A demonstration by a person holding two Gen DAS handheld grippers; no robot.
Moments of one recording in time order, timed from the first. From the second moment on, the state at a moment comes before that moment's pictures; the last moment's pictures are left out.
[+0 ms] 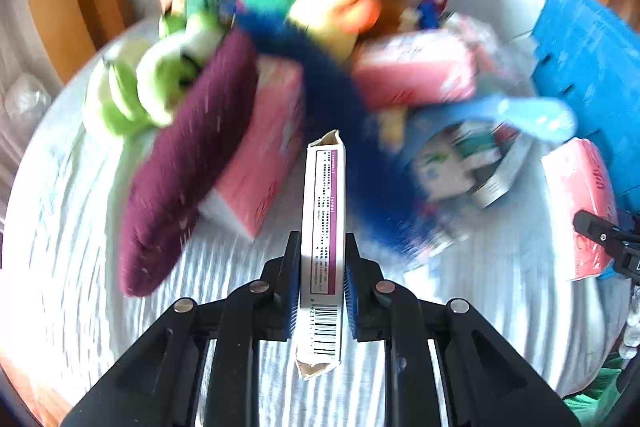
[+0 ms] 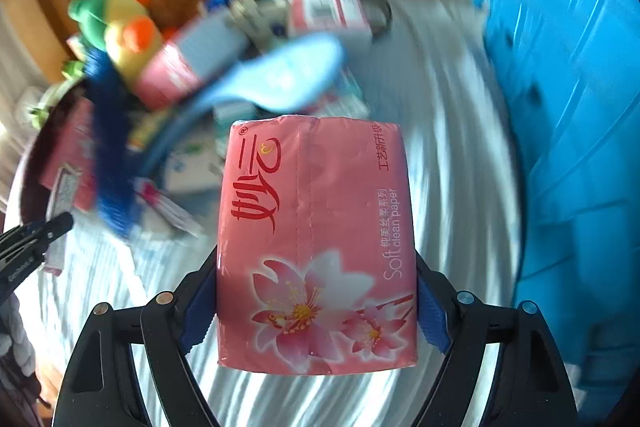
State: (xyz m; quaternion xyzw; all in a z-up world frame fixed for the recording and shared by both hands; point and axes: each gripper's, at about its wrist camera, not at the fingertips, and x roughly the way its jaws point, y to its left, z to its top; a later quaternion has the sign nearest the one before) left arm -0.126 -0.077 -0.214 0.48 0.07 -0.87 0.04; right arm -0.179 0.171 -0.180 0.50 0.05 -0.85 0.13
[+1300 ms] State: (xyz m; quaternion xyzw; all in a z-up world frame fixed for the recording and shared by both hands) left arm -0.245 0.305 0.050 0.29 -0.08 -0.91 -0.27; right arm -0.190 0.476 0.034 0.26 -0.01 -0.96 -0.10
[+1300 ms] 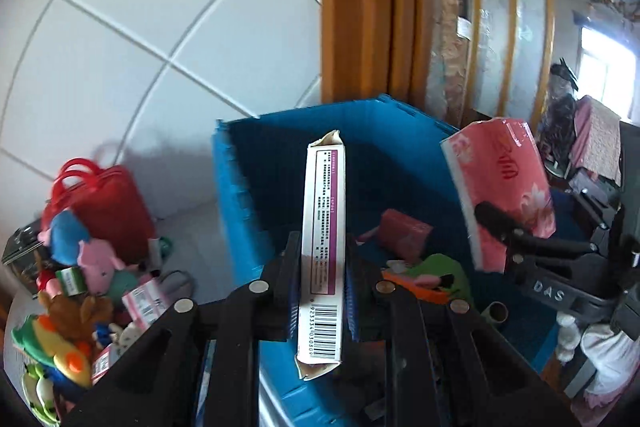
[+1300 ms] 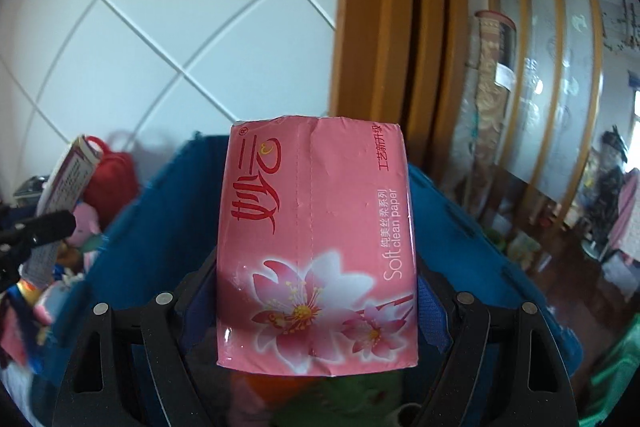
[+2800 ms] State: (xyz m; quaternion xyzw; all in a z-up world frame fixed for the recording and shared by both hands) left arm -0.291 0.369 -0.004 0.49 -0.12 -0.84 -0.21; right arm -0.203 0.506 0.022 0.32 -0.03 -0.93 -0.18
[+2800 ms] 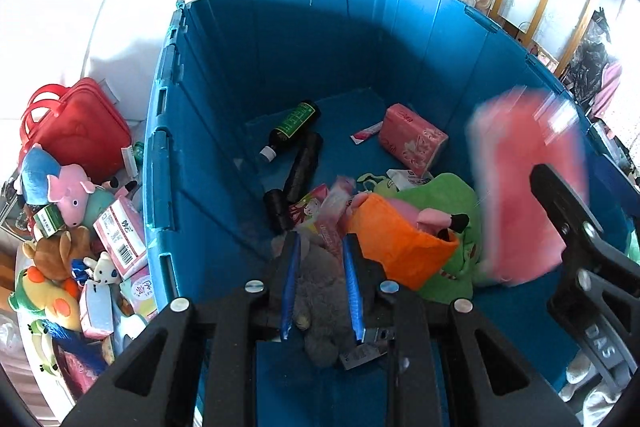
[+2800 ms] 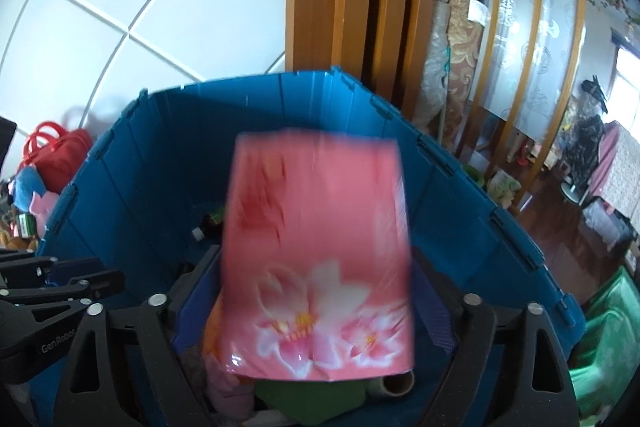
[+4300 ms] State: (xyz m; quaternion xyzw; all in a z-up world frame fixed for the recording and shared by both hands) left arm -0.159 0.142 0.051 0.22 -0.05 -0.97 -0.04; right arm -0.137 0.358 0.046 0.20 -0.03 -0.98 -0.04
